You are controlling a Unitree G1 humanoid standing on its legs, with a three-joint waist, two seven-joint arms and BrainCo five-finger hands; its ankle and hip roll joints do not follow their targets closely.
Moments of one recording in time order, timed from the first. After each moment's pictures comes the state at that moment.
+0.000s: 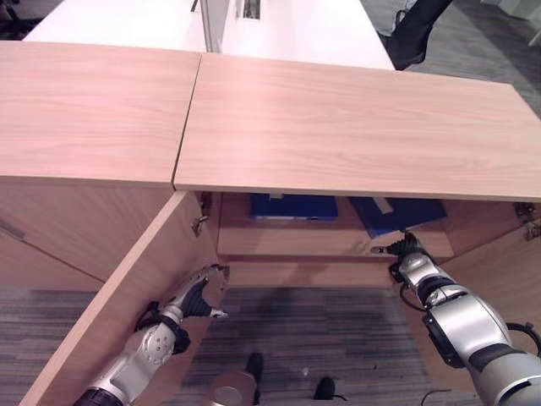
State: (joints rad) left arm 0.08 0.67 -0.38 0.17 0.36 -0.09 0.10; right arm -0.84 -0.41 0.34 1.42 -0.06 0.08 -0.24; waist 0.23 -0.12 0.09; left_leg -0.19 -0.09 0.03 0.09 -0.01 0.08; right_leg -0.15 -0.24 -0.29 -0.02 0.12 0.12
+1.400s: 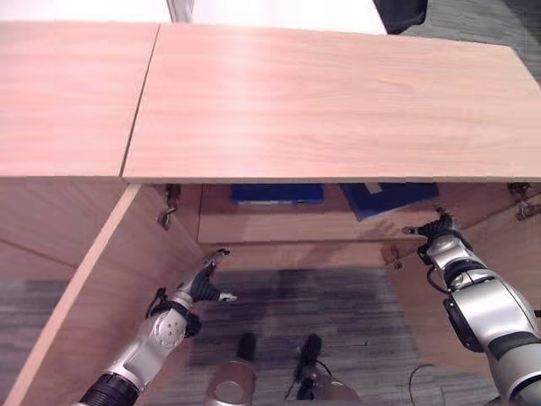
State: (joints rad) left arm 0.00 0.61 -0.36 0.20 0.34 -0.07 0.13; right arm -0.87 -0.53 0.34 1.46 -0.06 0.08 -0.28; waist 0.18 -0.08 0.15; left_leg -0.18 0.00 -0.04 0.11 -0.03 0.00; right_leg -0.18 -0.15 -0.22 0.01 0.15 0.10
